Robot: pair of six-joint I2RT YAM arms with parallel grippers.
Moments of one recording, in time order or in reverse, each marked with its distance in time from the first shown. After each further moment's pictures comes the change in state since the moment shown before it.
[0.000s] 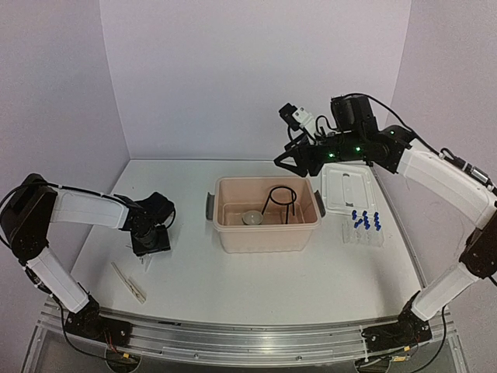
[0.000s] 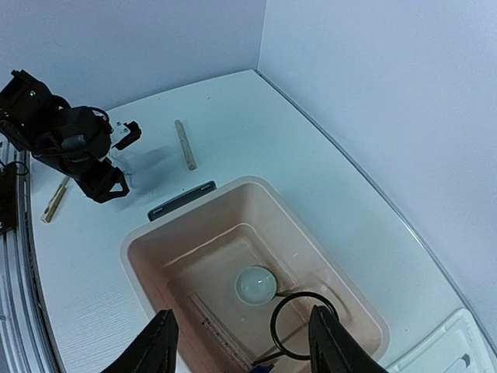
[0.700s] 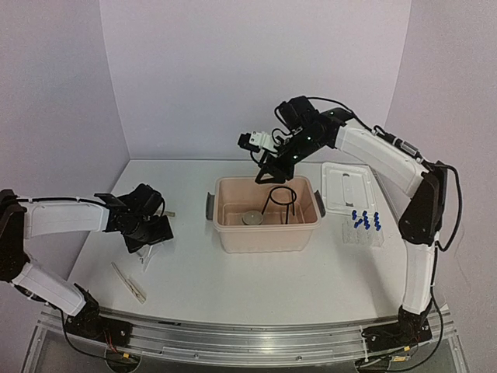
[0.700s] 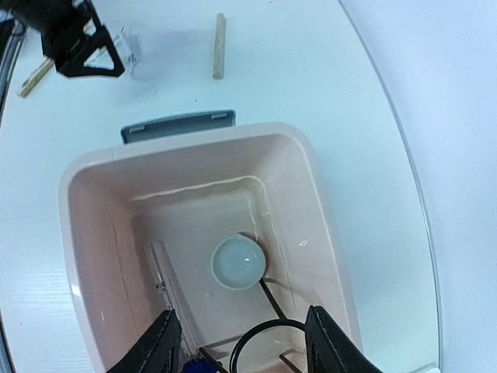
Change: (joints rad) left arm 0.000 -0.204 -0.035 0.004 0.040 -0.053; right arm 0.002 0.512 0.548 -0.434 -0.035 -0.449
